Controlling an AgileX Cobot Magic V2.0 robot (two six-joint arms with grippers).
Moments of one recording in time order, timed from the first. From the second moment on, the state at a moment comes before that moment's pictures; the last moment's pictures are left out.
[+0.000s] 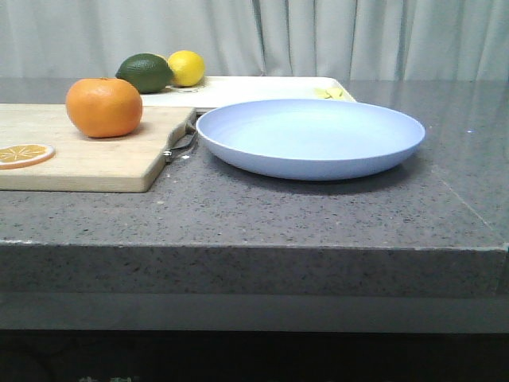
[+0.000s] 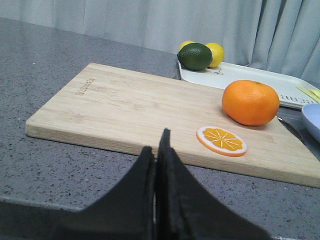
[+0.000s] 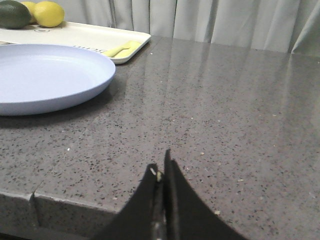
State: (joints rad) left arm -0.07 0.00 0.00 -0.09 0.13 -0.12; right arm 0.10 -0.01 0.03 -0.03 0.14 -0.02
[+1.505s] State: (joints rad) left arm -0.07 0.50 -0.48 0.10 0.25 -0.12; right arm 0.10 0.59 -0.59 0.08 0.30 -0.02
